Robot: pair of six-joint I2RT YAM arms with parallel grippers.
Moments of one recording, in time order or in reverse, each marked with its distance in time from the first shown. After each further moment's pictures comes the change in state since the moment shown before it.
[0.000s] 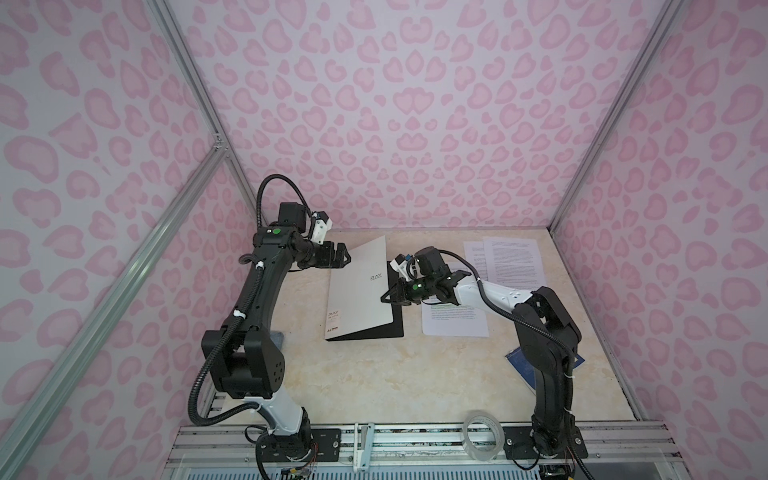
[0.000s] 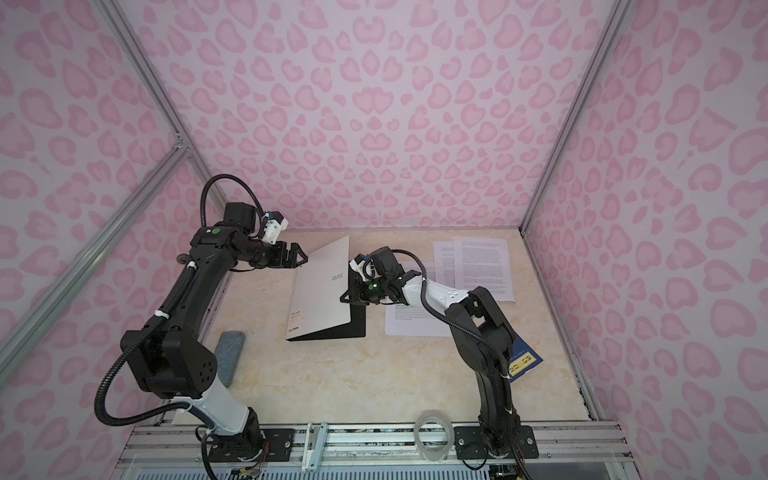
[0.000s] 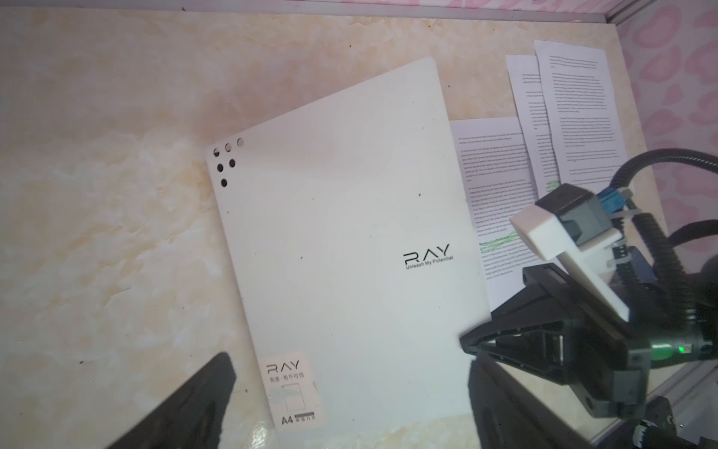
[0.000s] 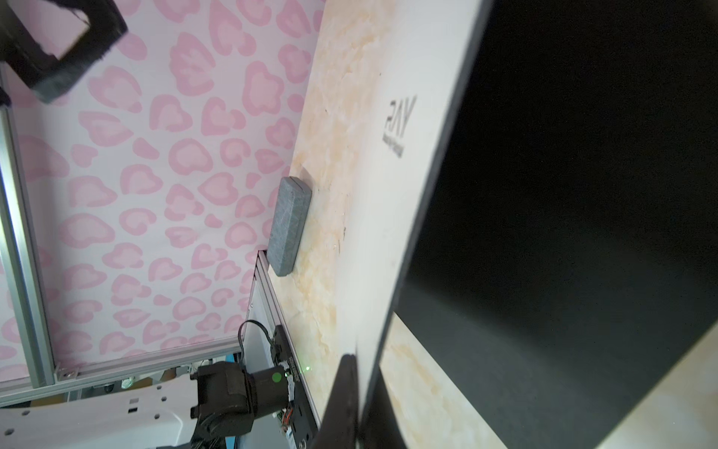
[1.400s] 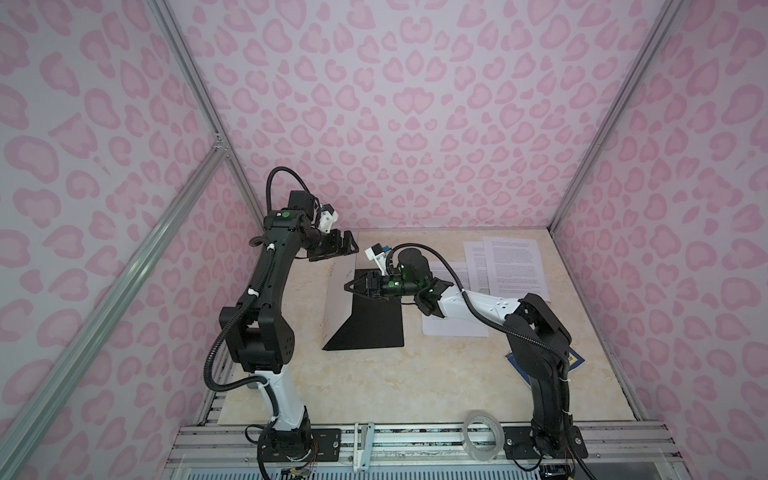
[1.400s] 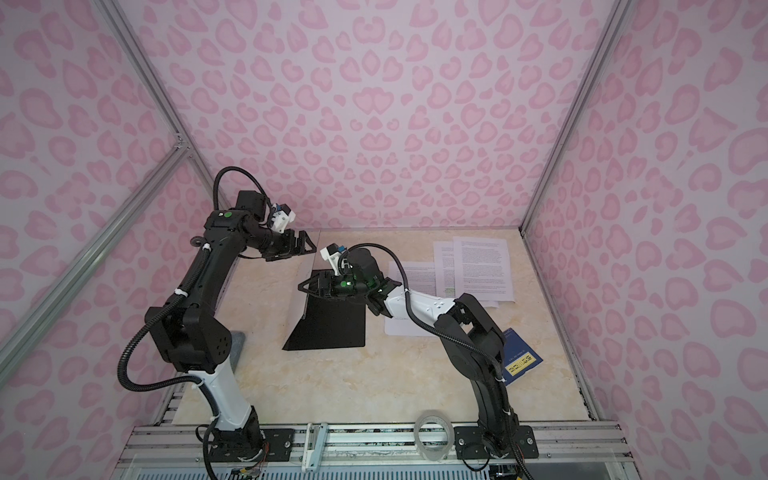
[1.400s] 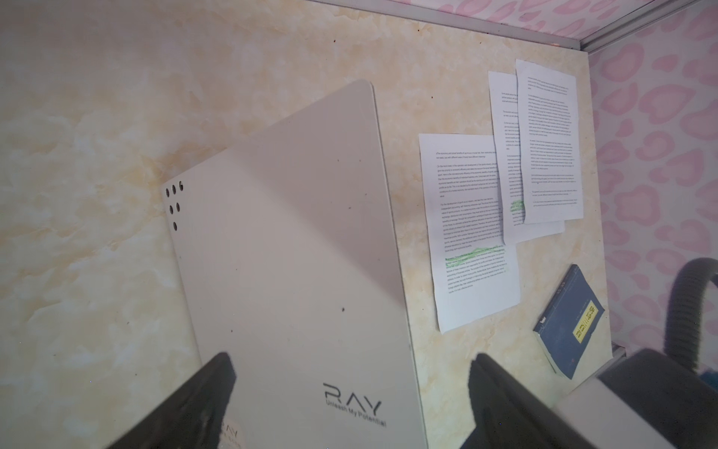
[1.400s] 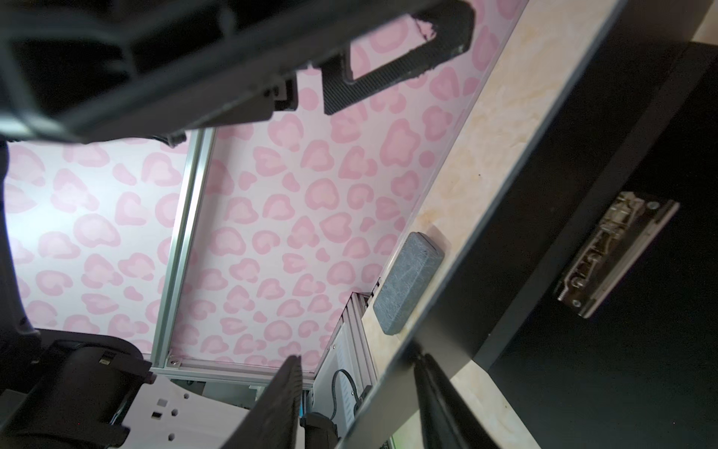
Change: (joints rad) left arm -0.027 0.187 0.248 -0.120 0.029 -0.114; right arm 0.160 0.044 0.066 0.534 0.043 0.343
